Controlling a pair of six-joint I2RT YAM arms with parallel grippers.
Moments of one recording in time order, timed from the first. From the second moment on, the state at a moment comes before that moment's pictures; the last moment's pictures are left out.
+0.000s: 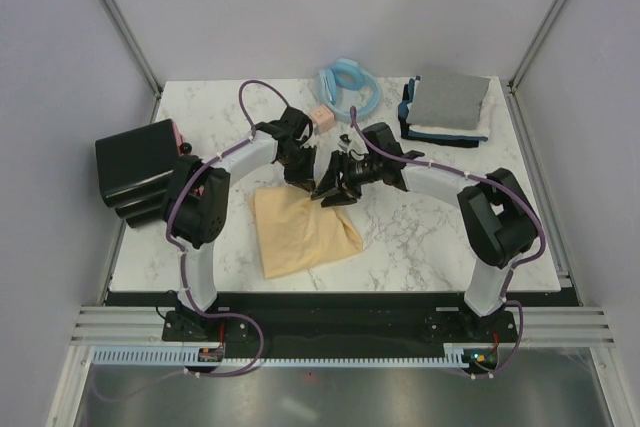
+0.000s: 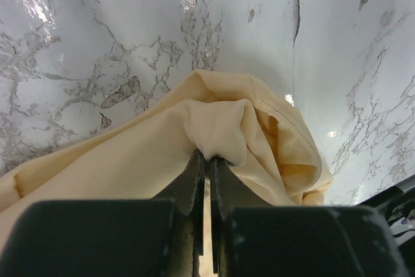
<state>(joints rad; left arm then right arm) -0.47 2.00 1.48 -0.67 0.27 -0.34 0.54 1.81 1.15 -0.09 -0.86 0.88</state>
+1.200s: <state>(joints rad) -0.47 2.00 1.46 -0.68 0.20 -0.35 0.54 1.98 1.16 -0.28 -0.75 0.68</state>
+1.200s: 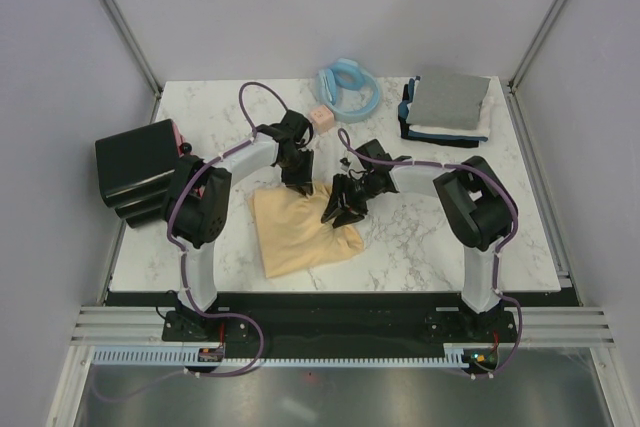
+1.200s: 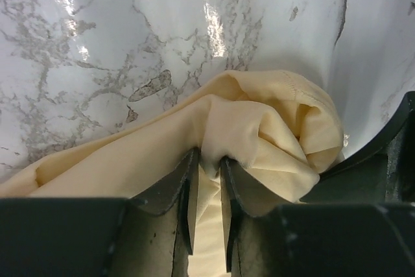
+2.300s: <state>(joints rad) -0.46 2.01 1.70 -0.78 0.08 -0.38 0.54 1.99 1.30 -0.38 -0.72 0.65</state>
